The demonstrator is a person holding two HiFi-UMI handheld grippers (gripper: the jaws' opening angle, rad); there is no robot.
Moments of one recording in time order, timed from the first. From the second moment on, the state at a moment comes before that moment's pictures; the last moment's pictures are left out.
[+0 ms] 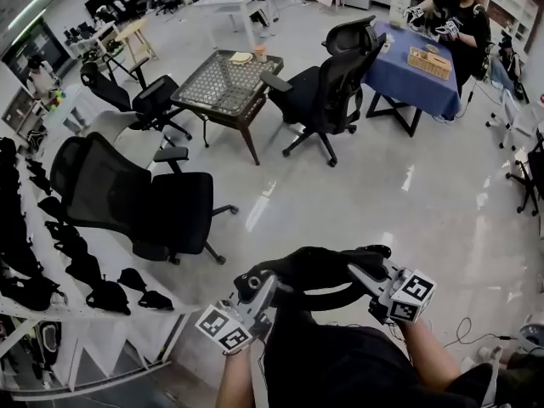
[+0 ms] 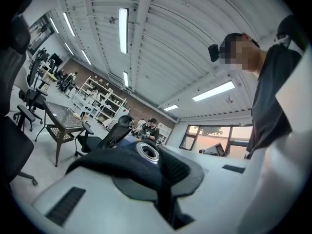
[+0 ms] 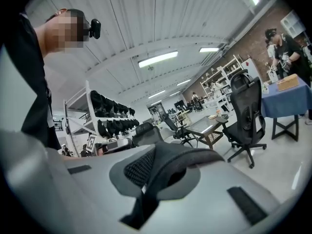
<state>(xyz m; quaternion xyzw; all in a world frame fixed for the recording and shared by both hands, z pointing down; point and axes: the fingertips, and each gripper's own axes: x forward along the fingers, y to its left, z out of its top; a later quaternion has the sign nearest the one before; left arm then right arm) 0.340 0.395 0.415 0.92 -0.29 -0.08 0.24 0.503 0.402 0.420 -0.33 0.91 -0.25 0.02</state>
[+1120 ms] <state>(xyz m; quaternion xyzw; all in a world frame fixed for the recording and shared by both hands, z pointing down) 0.211 0.103 0.408 0.91 -0.30 -0.09 0.27 0.368 0.067 0.418 -0.30 0.92 -0.26 -0.03</state>
